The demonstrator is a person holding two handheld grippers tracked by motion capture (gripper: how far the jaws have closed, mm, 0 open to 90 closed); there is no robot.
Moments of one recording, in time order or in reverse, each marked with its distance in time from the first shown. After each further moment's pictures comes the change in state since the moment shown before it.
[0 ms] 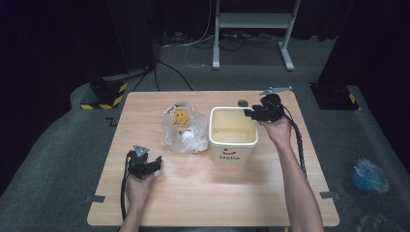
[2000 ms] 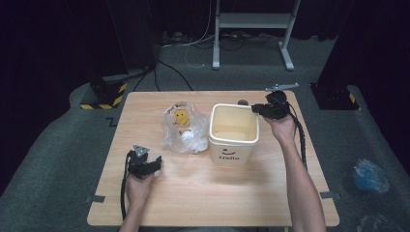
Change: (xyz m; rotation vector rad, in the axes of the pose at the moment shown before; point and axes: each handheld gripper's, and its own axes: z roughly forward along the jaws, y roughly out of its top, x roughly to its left) left arm 0.000 0.000 0.000 0.002 0.001 -0.002; right arm -0.011 0.005 -0.012 0.008 -0.030 0.036
